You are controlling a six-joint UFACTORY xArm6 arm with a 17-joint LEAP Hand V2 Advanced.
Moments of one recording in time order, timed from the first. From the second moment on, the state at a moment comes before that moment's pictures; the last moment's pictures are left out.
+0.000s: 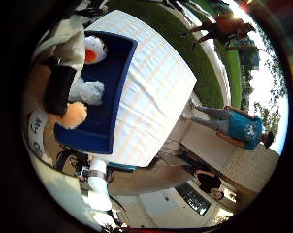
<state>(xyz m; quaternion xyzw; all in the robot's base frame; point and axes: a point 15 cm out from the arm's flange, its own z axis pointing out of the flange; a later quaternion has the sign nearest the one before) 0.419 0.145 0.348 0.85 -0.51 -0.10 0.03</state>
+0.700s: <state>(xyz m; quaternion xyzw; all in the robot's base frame) 0.405 0.142 0.349 0.86 -0.48 -0.15 -0.02</state>
